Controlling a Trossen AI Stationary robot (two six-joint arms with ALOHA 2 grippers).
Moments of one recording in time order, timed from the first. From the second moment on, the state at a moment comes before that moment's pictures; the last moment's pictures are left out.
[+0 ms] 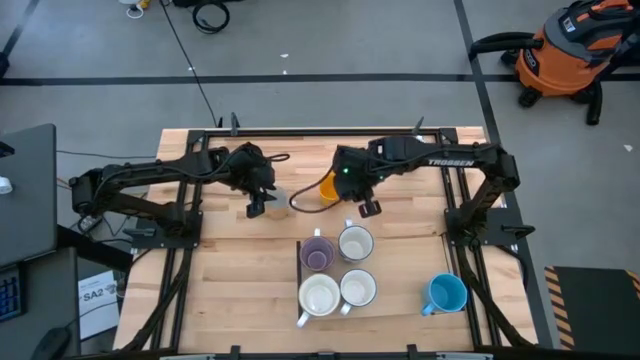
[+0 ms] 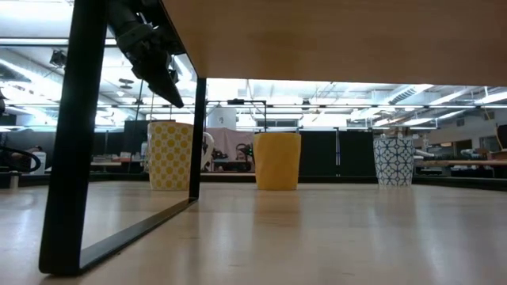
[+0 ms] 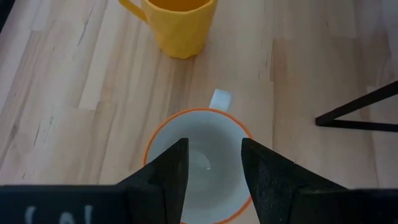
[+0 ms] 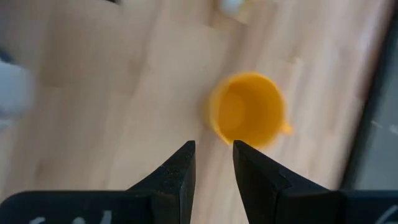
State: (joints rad) left arm 0.32 1.20 0.88 -0.57 0.16 0.14; right arm -0.08 1.71 1.70 -1.17 0.05 -0.42
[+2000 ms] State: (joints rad) left arm 0.32 1.20 0.88 -0.57 0.15 0.09; right arm -0.22 1.67 1.31 -0.73 -0.23 -0.83
